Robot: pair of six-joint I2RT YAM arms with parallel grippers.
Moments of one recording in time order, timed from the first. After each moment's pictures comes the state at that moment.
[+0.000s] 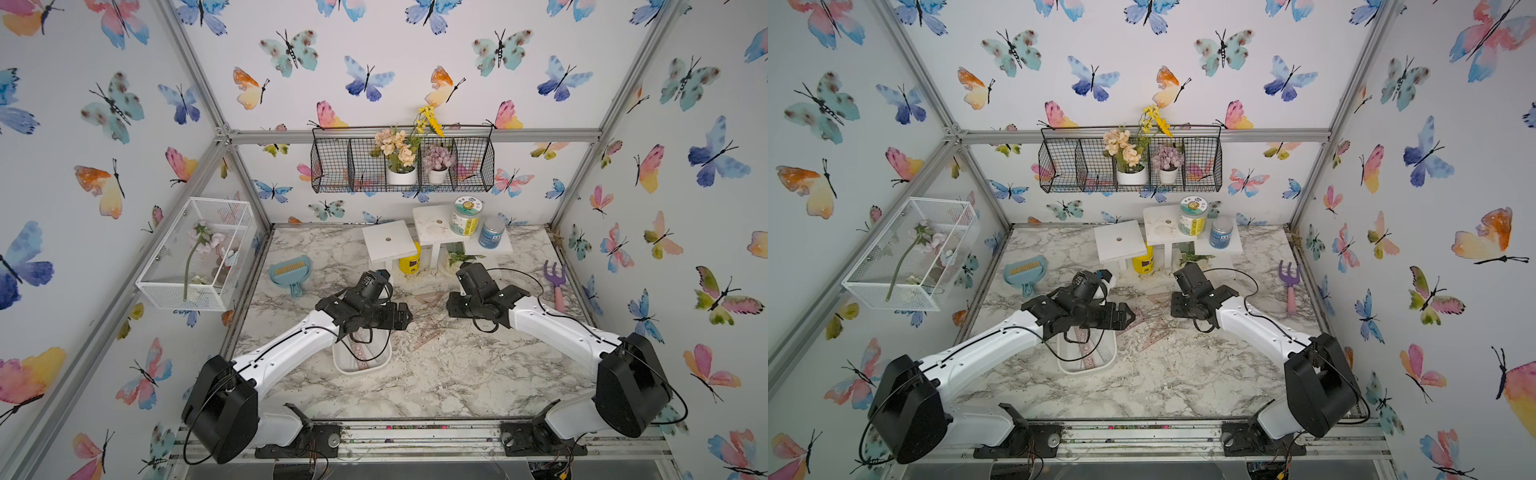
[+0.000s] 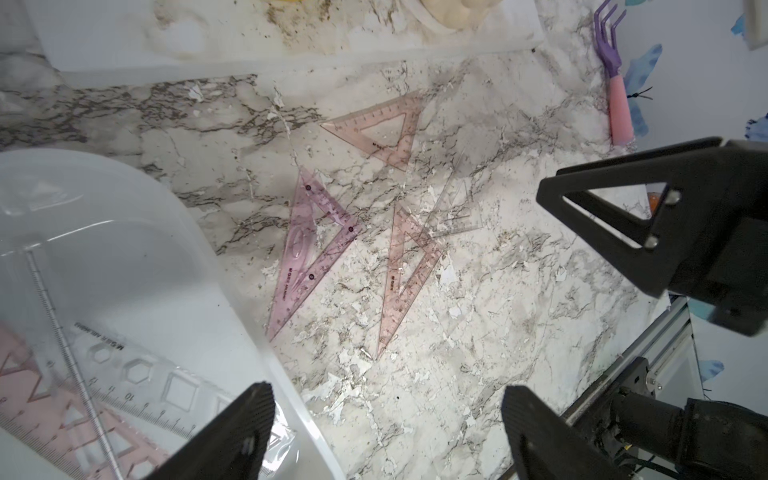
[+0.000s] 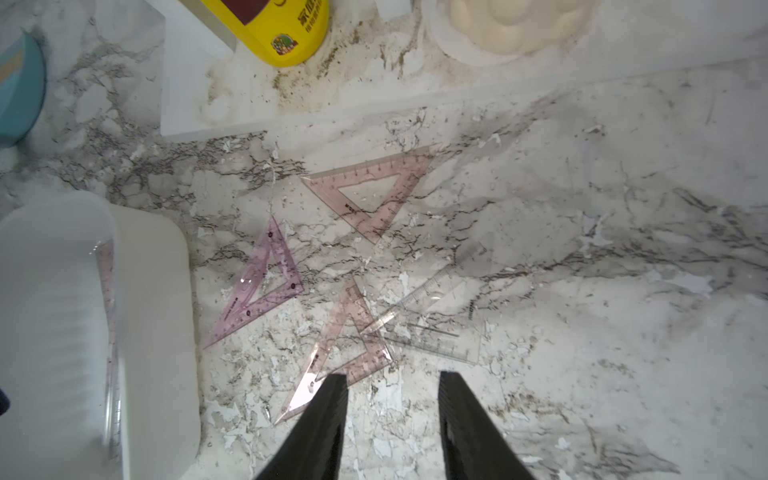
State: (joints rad) left arm -0.70 1.38 0.98 -0.48 0.21 -0.52; right arm 0.63 1.48 1.02 -0.54 0.08 0.55
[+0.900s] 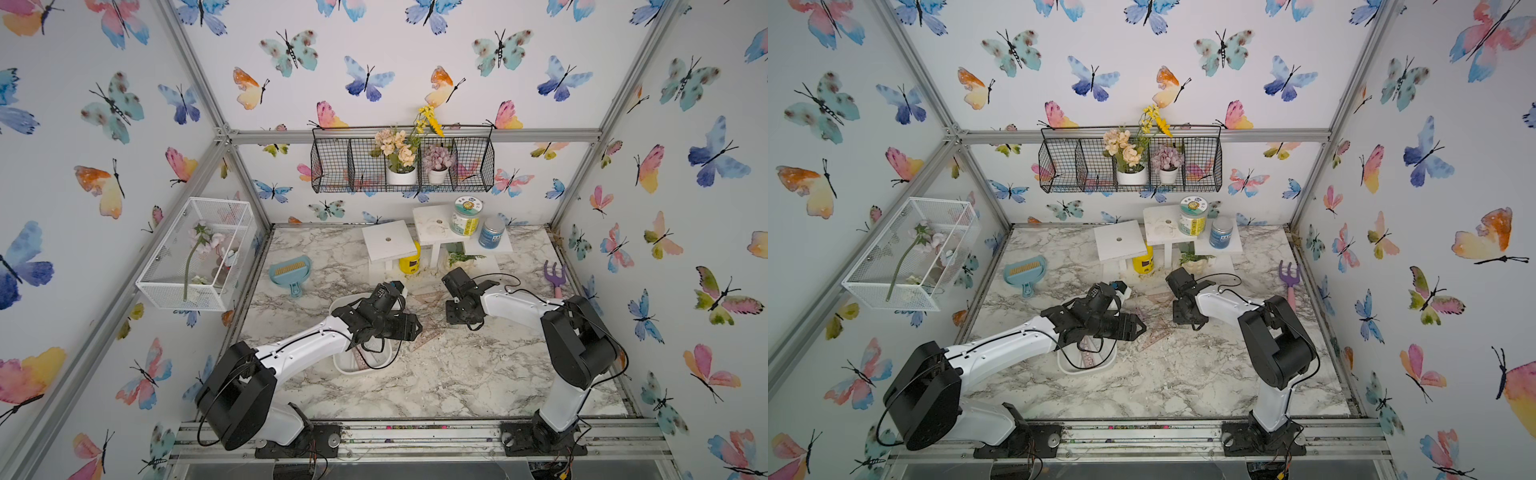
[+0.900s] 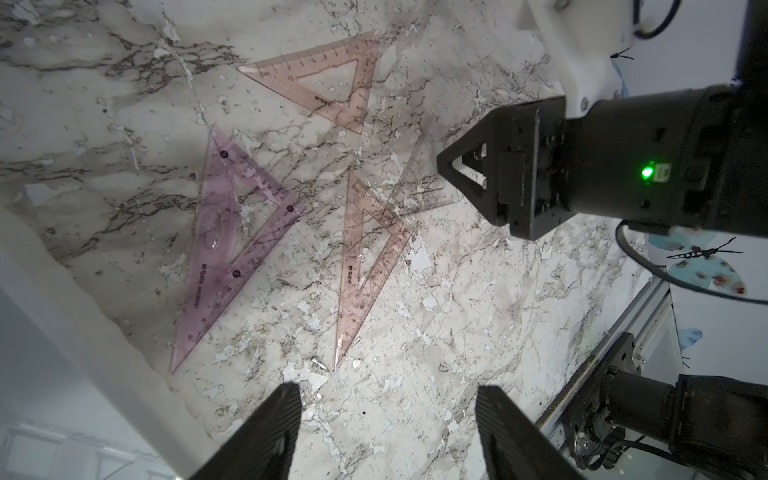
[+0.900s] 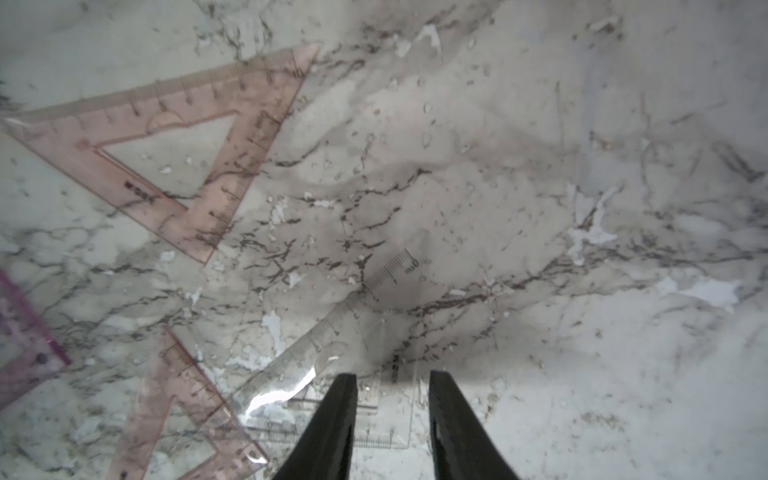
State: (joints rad) left arm -0.77 1.43 0.89 -0.31 0.25 -0.58; right arm 0.60 1.80 1.12 -0.58 0.18 0.52
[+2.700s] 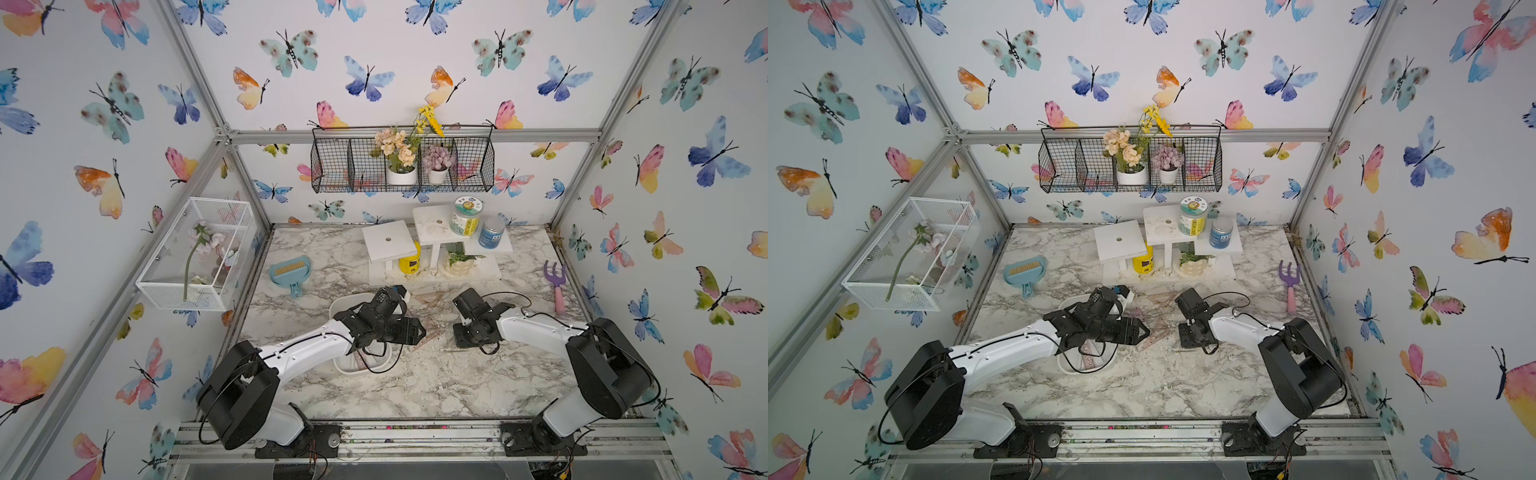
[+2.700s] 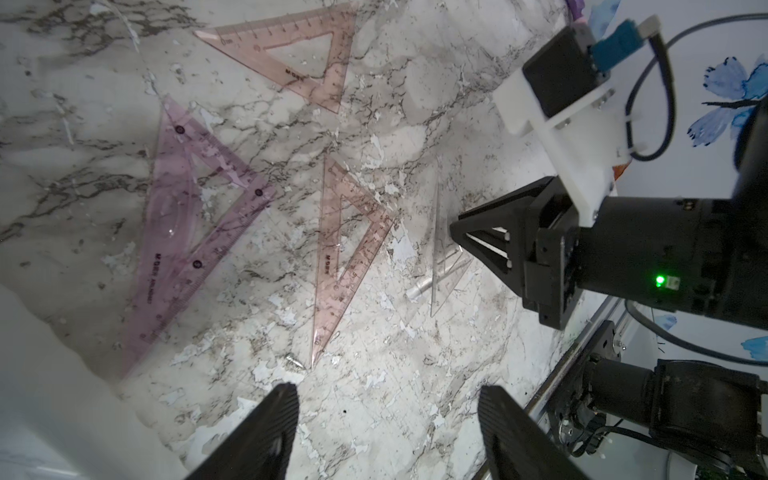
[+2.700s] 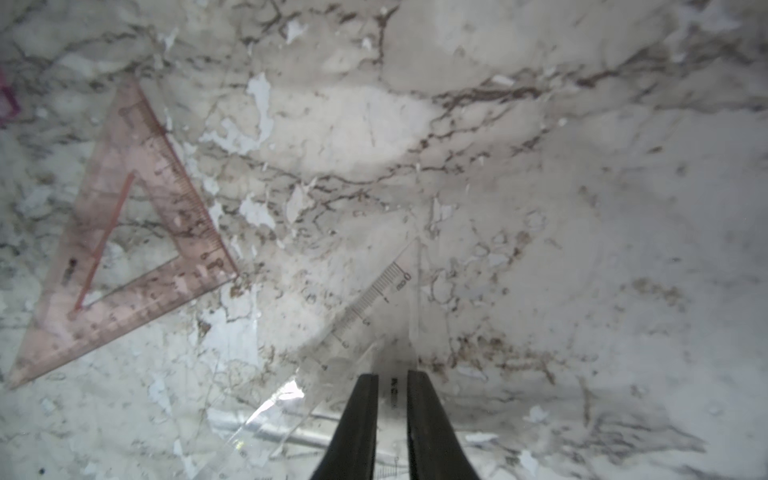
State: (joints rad) left arm -0.80 1.44 0.85 -0.24 0.29 -0.61; right arm 0.65 1.59 0.82 -0.53 0.05 0.43
